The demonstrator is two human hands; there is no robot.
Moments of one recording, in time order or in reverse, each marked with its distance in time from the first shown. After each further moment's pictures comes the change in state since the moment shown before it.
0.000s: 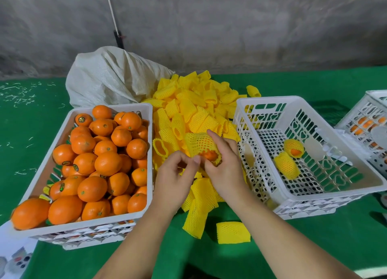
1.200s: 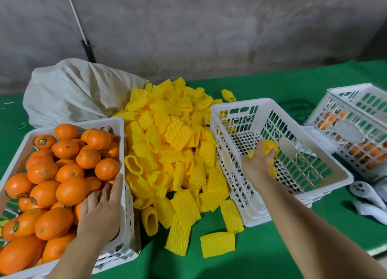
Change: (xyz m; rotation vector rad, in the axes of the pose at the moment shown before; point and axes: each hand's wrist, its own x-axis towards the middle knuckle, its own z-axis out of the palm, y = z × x) left_hand 0.010 -0.087 -0.082 1.367 -0.280 -0.029; right_hand 0.054 0.120 -0.119 -0.359 0.157 0.787
